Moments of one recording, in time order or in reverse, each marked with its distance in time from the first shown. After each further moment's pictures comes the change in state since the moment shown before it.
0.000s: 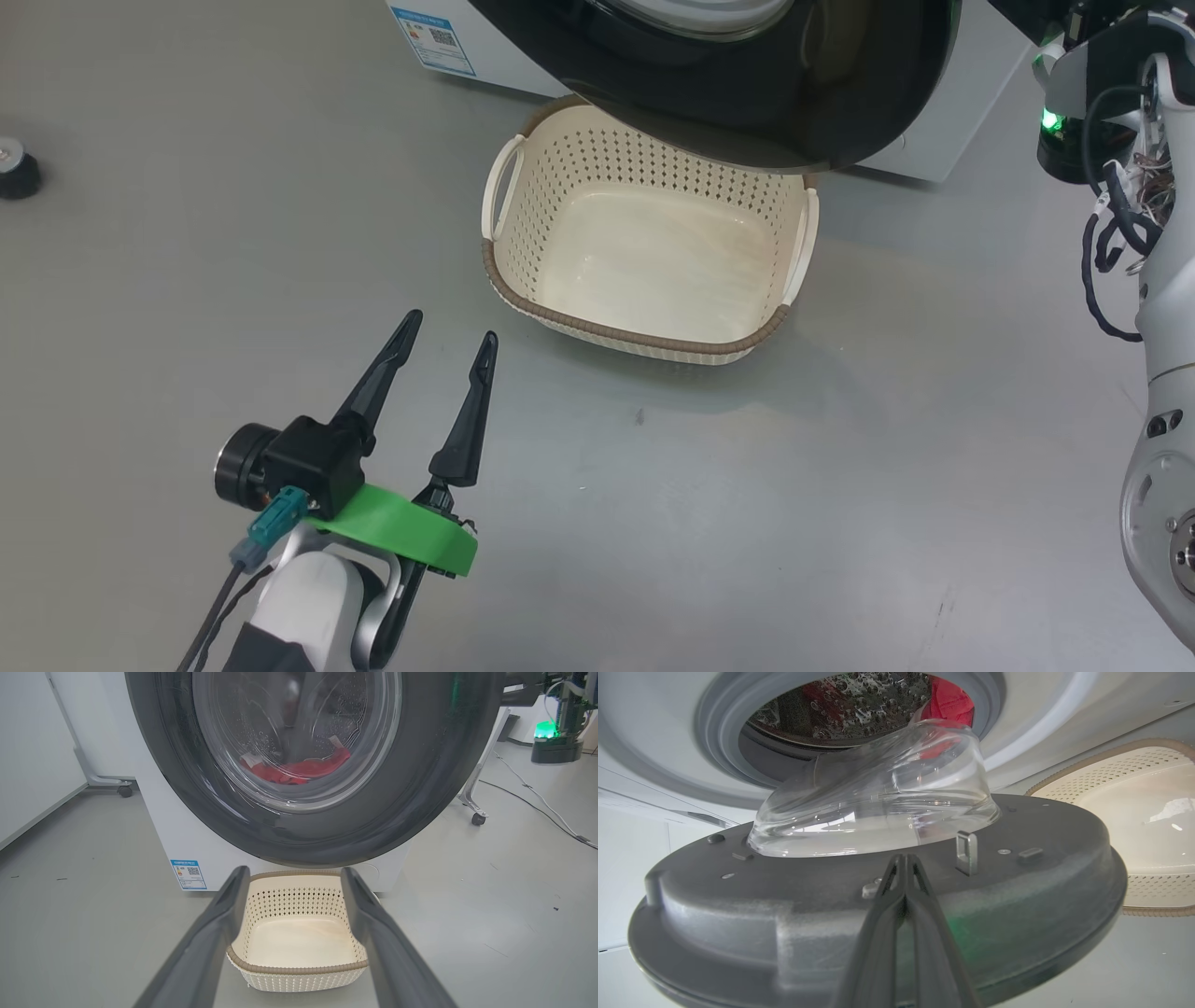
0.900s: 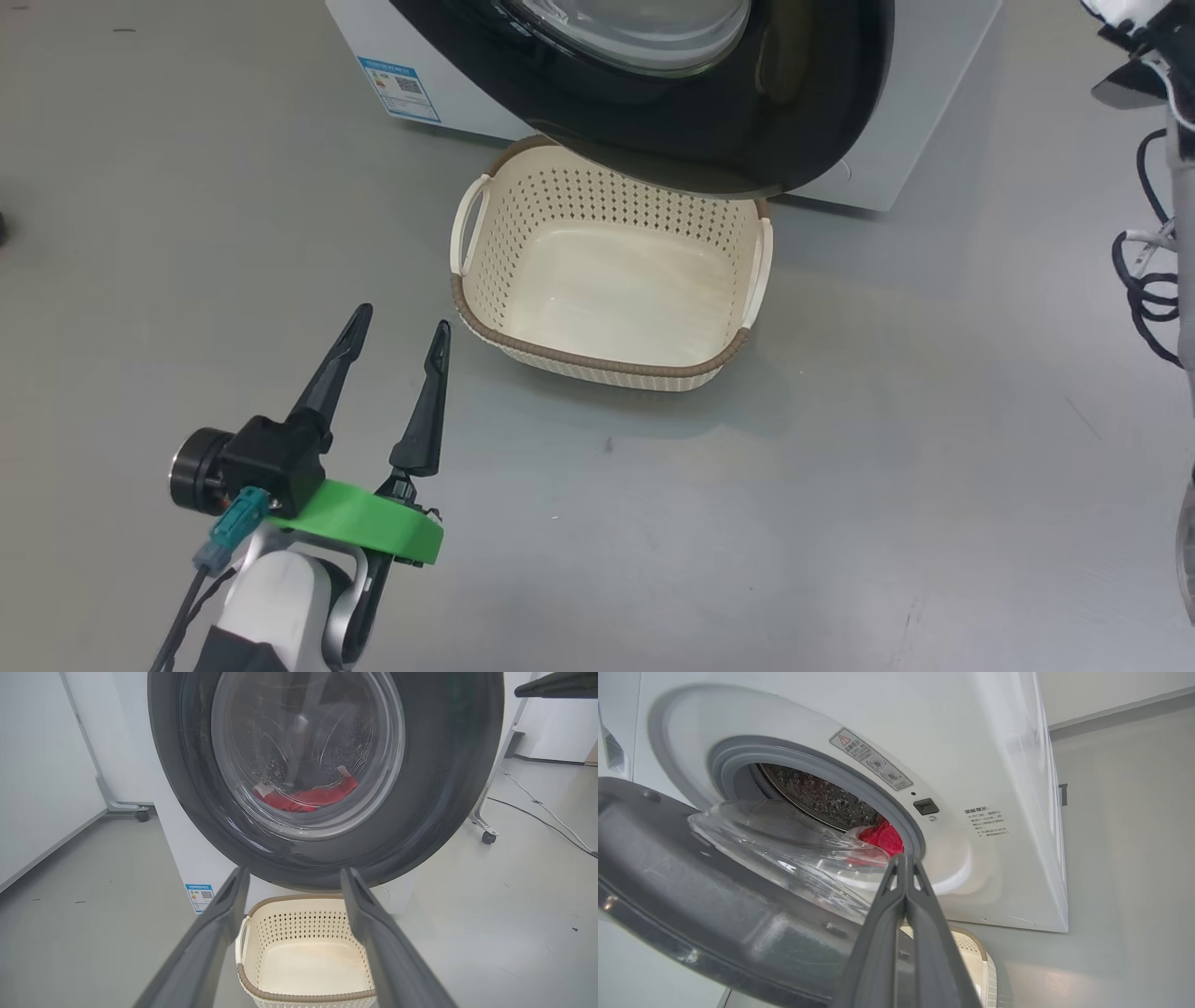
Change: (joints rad) left arm 0.019 0.001 0.070 -0.011 0.033 0.015 0.000; right arm 0.101 -0.129 0.250 -0.184 -0.390 0.195 -0.315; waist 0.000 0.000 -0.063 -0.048
